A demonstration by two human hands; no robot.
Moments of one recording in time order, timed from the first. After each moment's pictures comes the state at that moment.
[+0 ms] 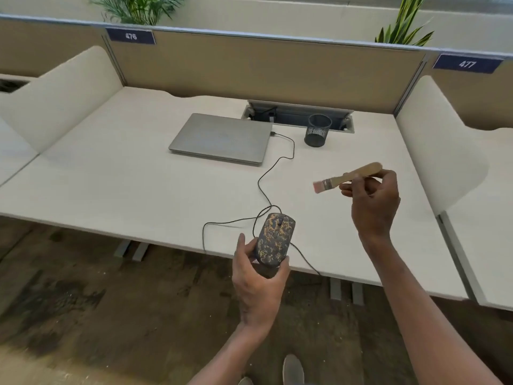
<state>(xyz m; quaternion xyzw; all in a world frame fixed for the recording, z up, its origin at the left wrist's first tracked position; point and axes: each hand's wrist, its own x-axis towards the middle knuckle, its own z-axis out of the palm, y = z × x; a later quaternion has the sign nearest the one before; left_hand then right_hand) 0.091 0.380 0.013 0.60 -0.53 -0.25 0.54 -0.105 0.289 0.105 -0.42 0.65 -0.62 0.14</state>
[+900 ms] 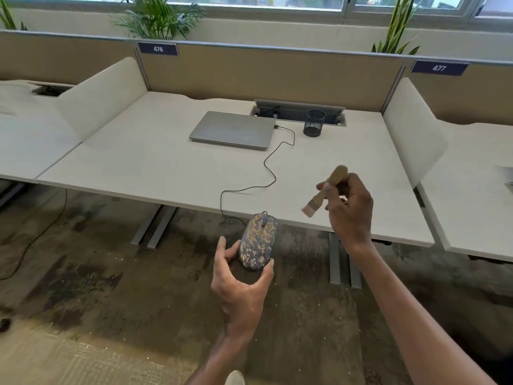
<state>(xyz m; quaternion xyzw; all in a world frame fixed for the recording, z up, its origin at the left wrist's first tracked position) 0.153 0.558 0.047 0.60 -0.50 -0.23 0.58 -0.039 0.470 0.129 -0.50 0.62 -0.57 0.21</state>
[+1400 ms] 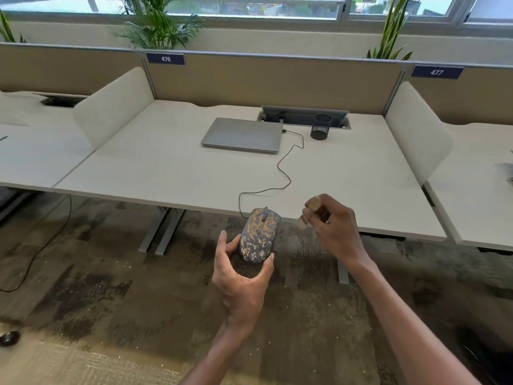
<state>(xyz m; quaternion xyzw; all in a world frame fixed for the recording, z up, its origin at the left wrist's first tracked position) 0.223 0.555 0.065 0.58 -0.52 -0.22 0.59 0.029 0.494 0.113 -0.62 0.61 -0.45 0.21</state>
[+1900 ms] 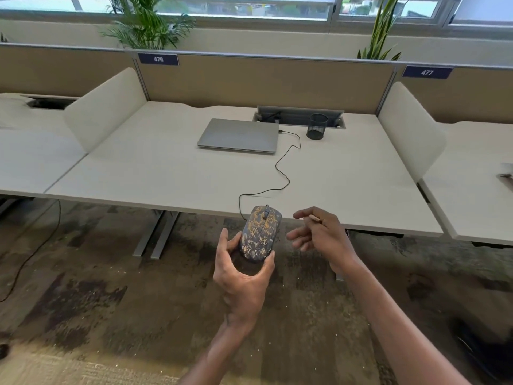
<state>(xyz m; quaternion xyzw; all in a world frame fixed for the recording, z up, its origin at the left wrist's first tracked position) 0.239 0.544 0.070 0.57 -0.53 -0.22 0.59 0.062 0.502 0.118 -0.43 0.61 -0.46 0.49</state>
